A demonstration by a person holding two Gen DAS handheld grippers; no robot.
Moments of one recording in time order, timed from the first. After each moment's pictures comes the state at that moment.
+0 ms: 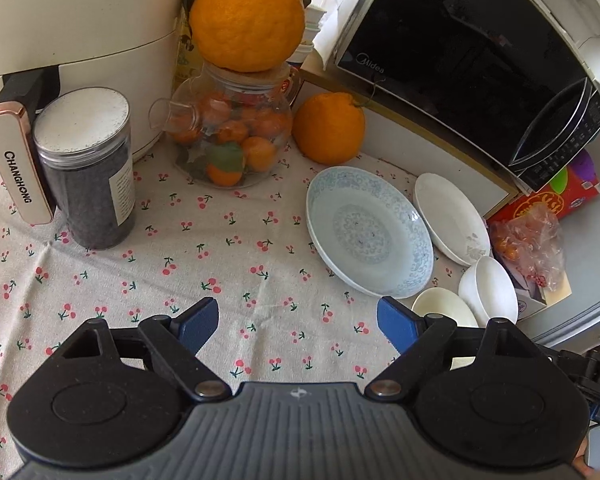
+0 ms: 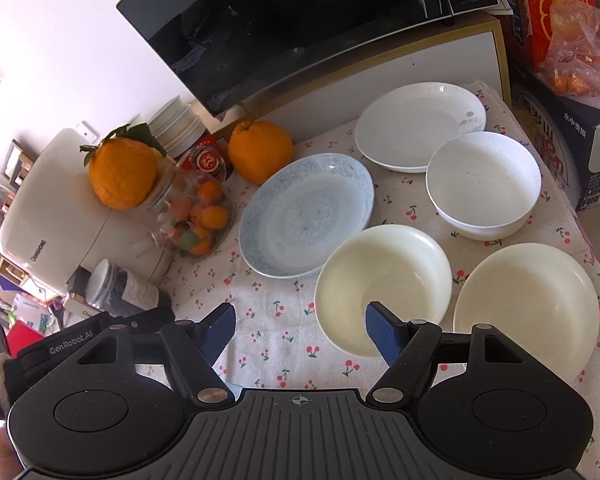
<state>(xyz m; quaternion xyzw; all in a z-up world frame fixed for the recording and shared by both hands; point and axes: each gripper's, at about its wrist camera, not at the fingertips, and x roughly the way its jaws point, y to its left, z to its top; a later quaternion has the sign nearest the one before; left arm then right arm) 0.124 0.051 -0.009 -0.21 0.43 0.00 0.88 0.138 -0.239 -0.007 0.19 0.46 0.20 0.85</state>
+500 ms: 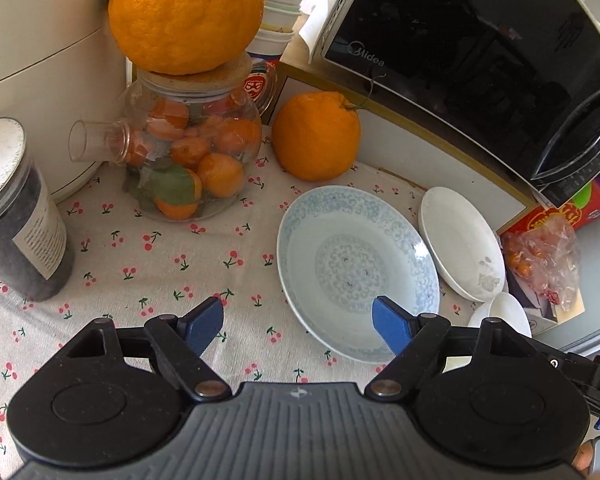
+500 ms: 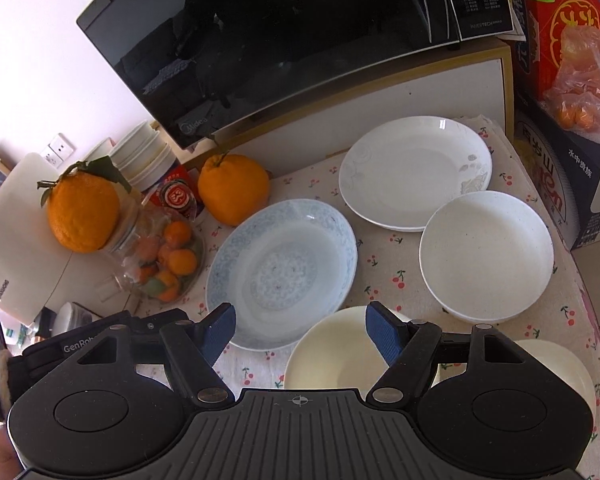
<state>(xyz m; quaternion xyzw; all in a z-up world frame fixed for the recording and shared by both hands) 0.197 0.034 -0.026 -0.21 0.45 0.01 0.87 0.204 -0.231 -0.013 0.17 0.44 0.18 0.86</state>
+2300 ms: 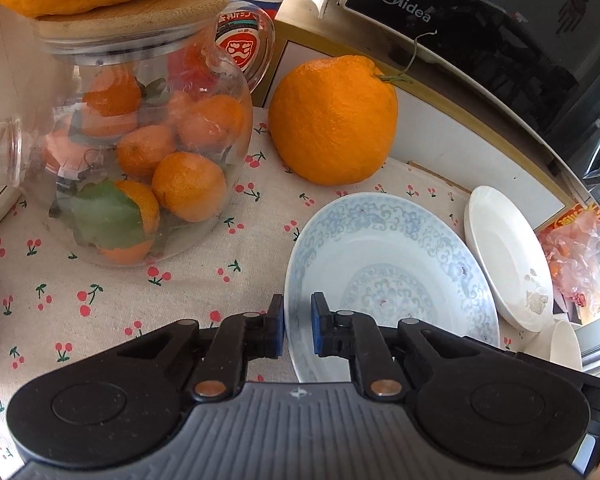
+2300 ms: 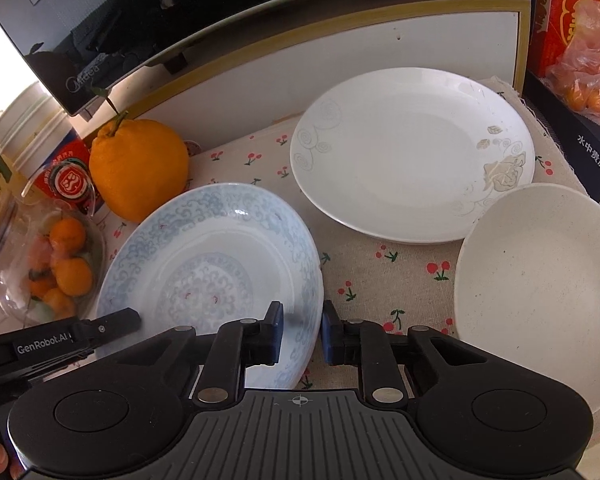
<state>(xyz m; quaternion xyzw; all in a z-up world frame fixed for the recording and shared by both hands) 0.267 0.032 -0.072 -0.19 0.46 0.00 0.87 0.282 -0.191 -0.099 0.13 0.48 0.11 0.86</state>
